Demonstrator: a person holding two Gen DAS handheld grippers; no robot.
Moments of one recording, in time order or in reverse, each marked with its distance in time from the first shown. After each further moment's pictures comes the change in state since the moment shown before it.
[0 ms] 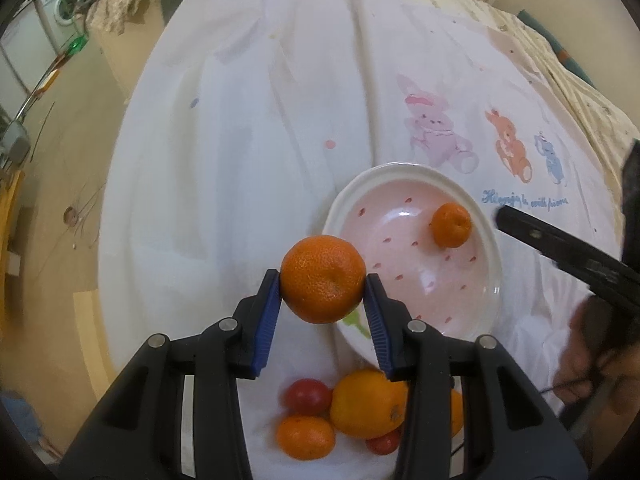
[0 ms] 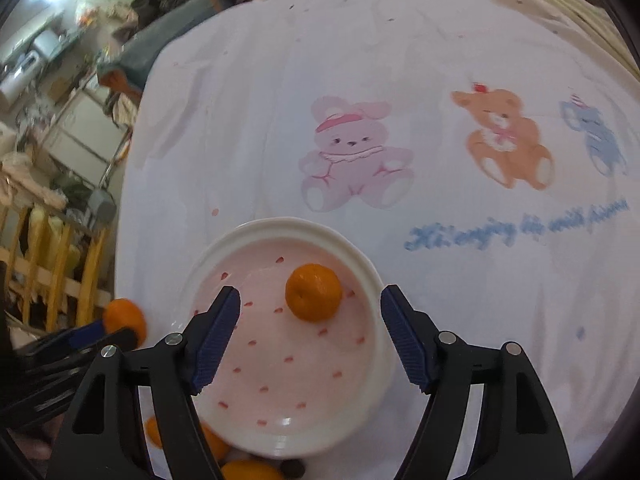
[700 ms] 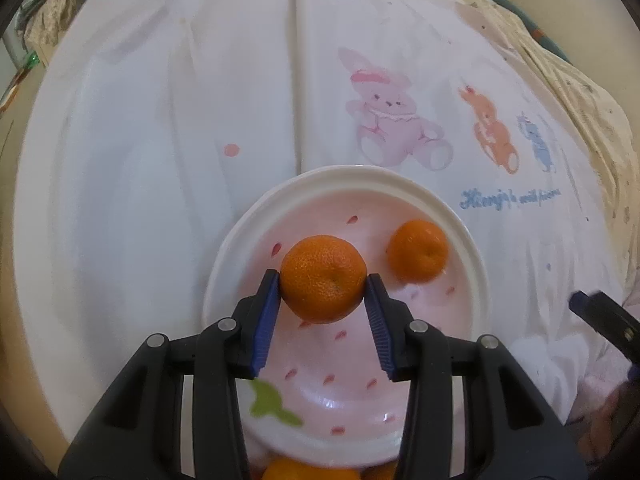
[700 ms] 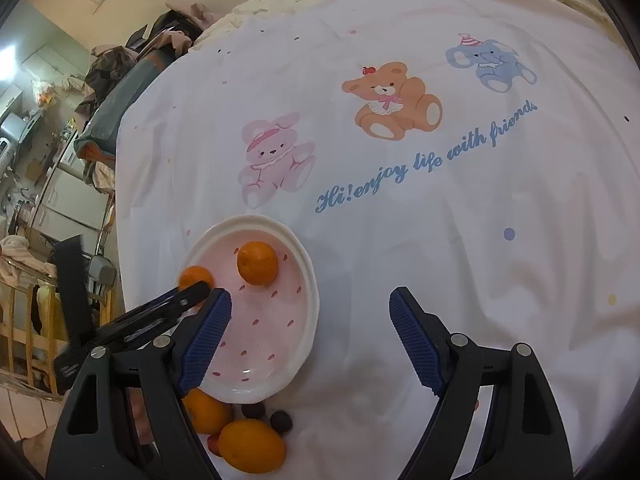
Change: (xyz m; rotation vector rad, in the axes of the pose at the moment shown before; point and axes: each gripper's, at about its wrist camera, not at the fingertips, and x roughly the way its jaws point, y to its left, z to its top) left arm 0.074 -0.046 0.024 0.060 0.049 -0.098; right arm -0.050 -0.048 -0.038 0.247 -0.073 -0.025
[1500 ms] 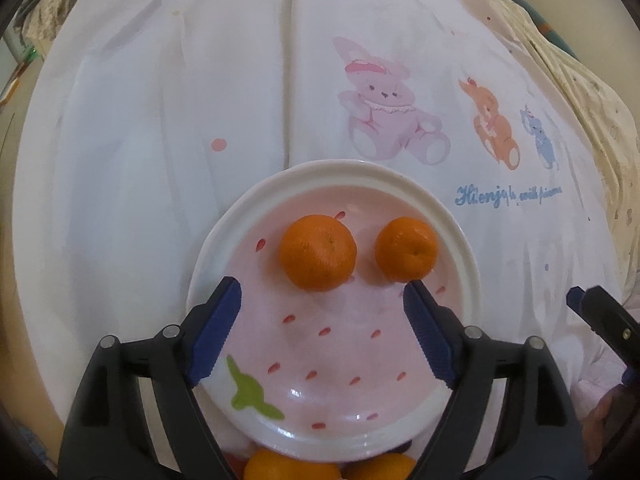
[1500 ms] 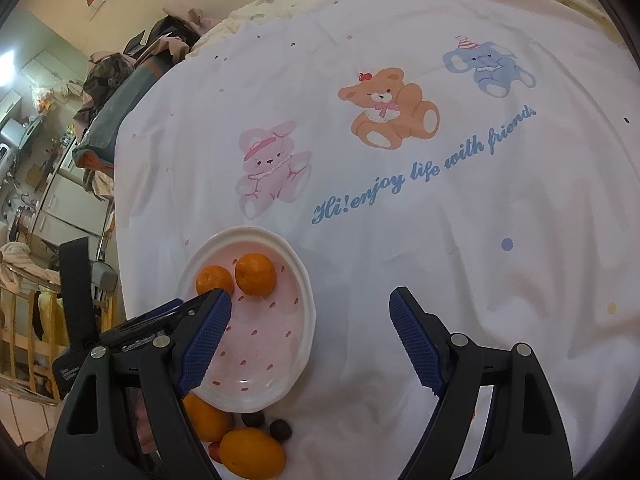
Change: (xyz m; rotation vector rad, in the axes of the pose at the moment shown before) left arm -0.007 -0.011 0.003 -0.010 0.048 0.012; right arm -0.002 -0.004 0.007 0.012 -0.015 0.005
